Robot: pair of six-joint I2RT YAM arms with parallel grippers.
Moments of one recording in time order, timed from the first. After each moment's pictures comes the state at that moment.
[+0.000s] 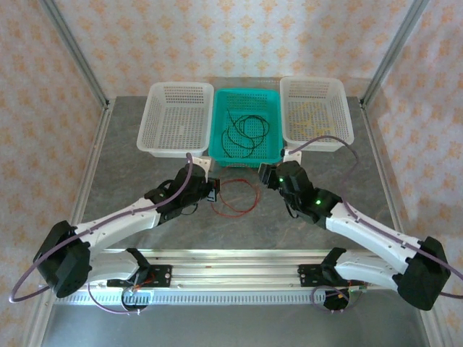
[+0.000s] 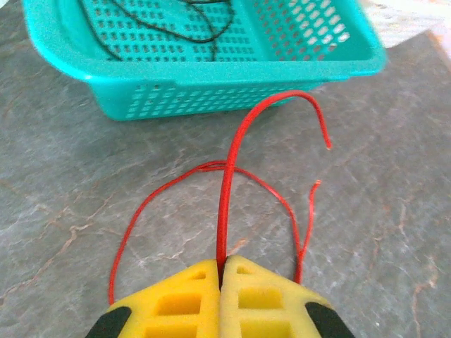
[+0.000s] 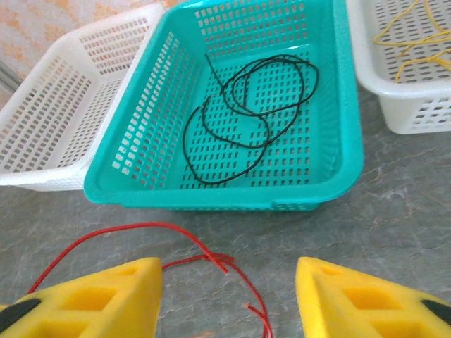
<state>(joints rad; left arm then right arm) -0.69 1.20 0.69 -0.12 -0.05 -0.51 0.76 1.04 0.74 -0.22 0.39 0.62</state>
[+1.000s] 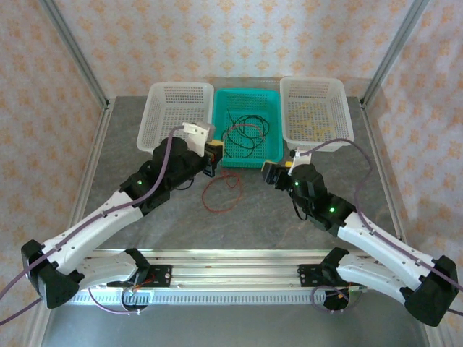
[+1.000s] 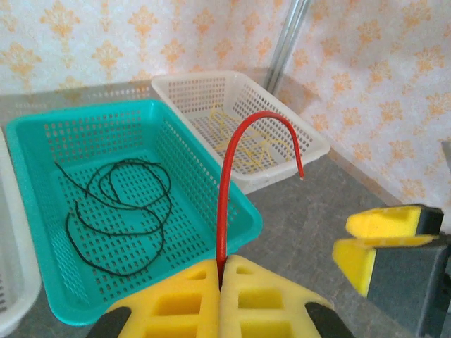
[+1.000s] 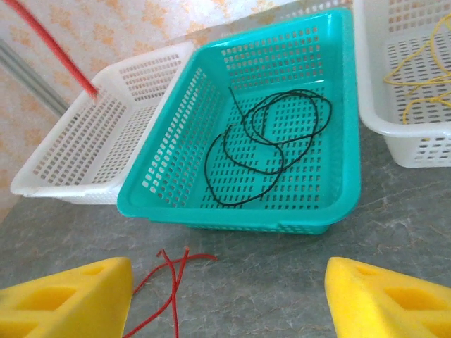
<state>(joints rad) -0.69 1.10 1.06 -0.22 -0.05 -0.24 0.73 0.90 0.68 -0.17 0.32 0.55</state>
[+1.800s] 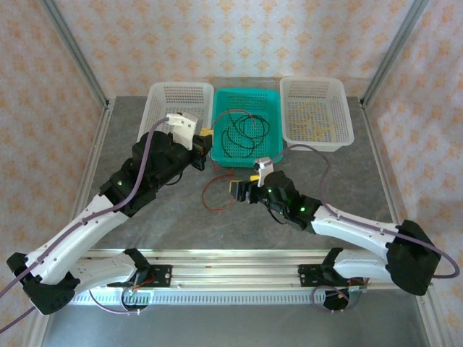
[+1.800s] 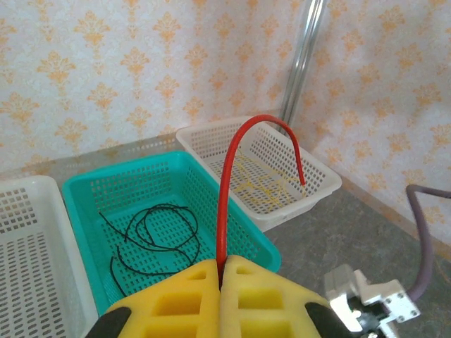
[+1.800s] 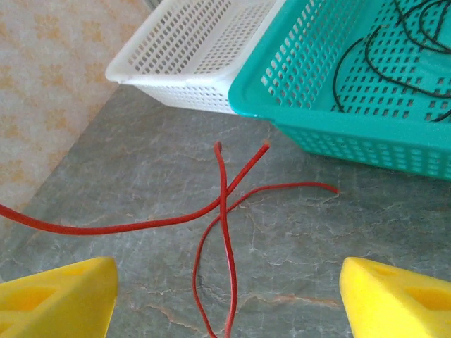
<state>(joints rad) -0.69 1.04 1.19 -0.32 -0.12 -0.15 0.87 1.18 0.62 0.13 0.09 0.55</state>
